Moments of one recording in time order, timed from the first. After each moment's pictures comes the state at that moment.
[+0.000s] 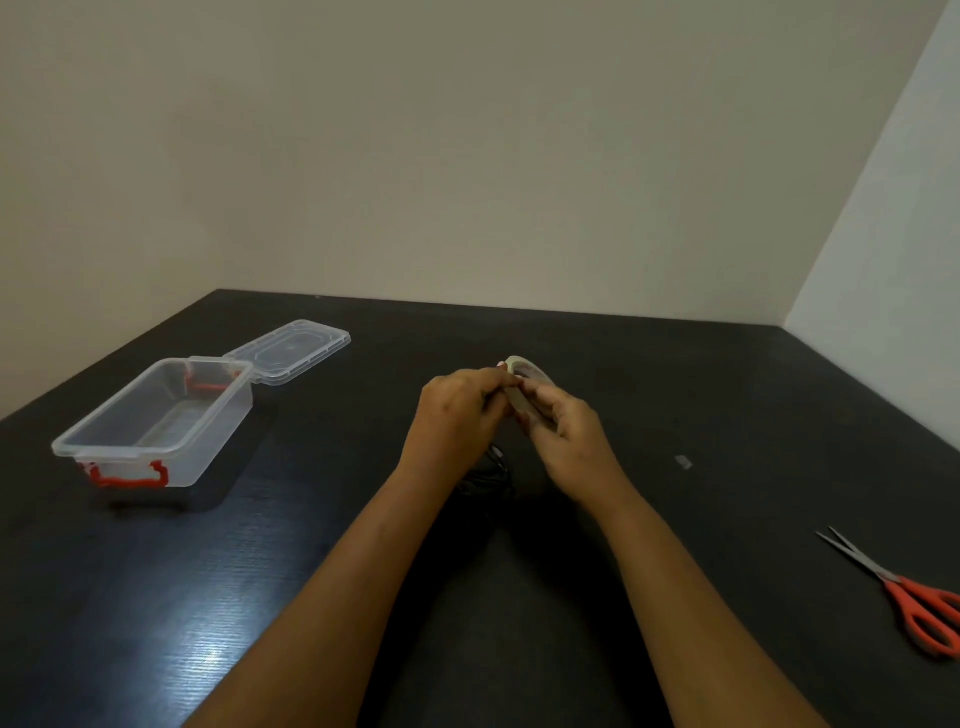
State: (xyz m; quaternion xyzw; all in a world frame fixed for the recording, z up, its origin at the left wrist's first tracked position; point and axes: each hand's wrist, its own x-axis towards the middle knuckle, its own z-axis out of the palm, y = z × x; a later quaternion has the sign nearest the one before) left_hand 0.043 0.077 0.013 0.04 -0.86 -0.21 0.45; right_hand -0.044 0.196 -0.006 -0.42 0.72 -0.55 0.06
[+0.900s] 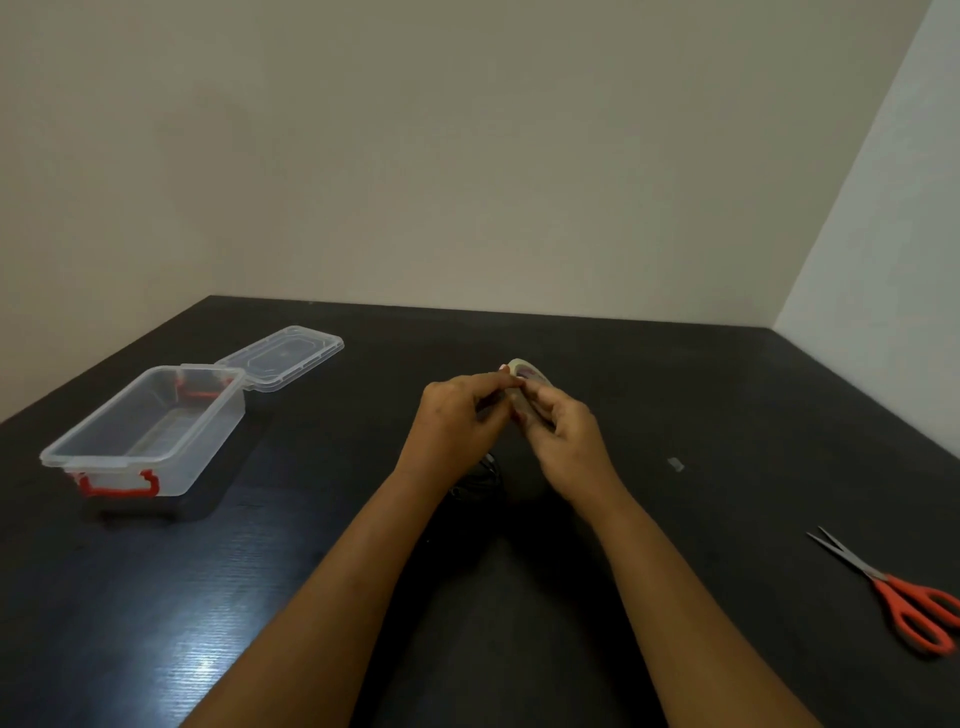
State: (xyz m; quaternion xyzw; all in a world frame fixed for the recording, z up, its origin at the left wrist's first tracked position) left_hand 0.043 0.079 0.014 0.01 -0.86 -0.26 0.43; right_hand -0.041 0.195 -0.003 -0.38 0.72 -0.58 0.07
